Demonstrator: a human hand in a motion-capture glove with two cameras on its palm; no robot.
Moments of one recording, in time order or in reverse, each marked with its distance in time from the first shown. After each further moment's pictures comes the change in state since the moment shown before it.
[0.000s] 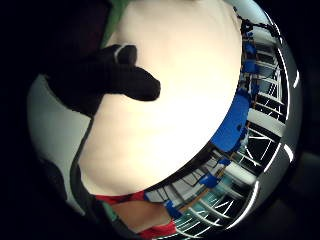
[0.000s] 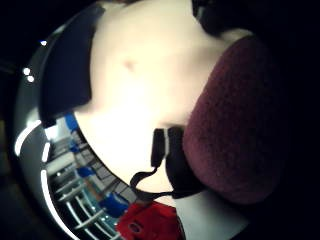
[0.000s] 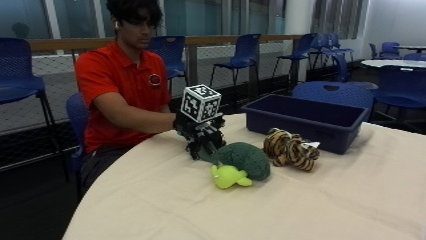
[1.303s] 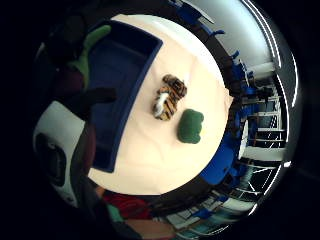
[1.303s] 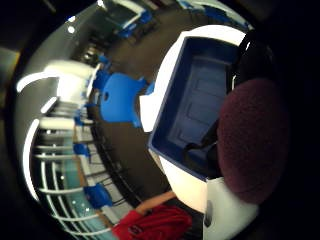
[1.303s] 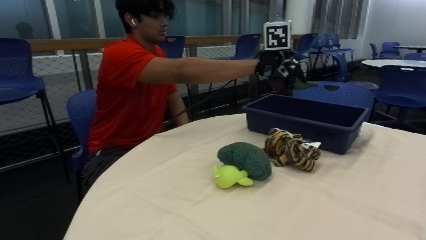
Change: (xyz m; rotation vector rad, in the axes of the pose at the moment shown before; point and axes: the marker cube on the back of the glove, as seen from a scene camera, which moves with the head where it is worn) arm -0.254 -0.087 -0.234 0.337 -0.047 -0.388
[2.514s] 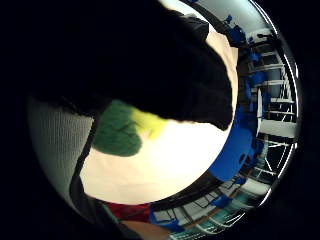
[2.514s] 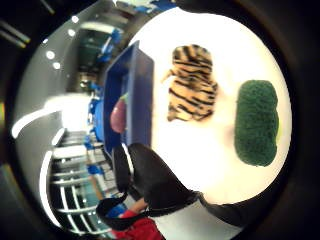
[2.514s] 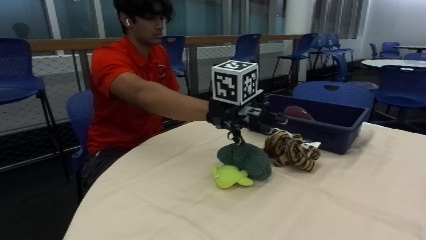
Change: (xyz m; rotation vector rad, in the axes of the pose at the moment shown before) arm 0.286 0.078 0.080 -0.087 -0.063 0.303
